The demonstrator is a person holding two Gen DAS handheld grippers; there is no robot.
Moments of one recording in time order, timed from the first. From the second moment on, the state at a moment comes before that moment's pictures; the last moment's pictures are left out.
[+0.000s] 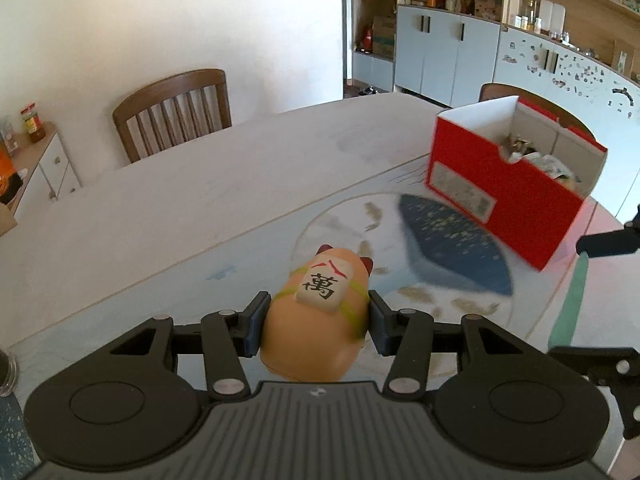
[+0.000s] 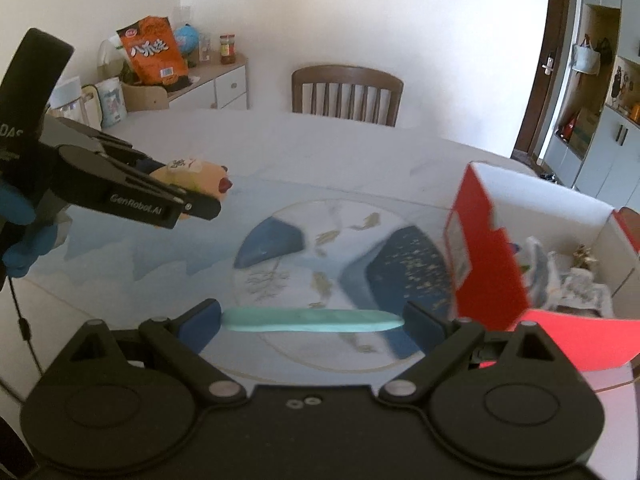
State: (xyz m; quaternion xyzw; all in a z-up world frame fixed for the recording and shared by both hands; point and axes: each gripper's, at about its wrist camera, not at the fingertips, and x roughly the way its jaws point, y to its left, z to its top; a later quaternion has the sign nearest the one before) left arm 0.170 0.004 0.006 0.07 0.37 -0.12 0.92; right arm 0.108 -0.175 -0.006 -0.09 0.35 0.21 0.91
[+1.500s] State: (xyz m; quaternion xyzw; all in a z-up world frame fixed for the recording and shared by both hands) left arm 0.266 -0.266 0.055 0.10 0.36 -0.22 0.90; right arm 0.201 -0.405 0.020 -0.09 0.34 0.16 0.92
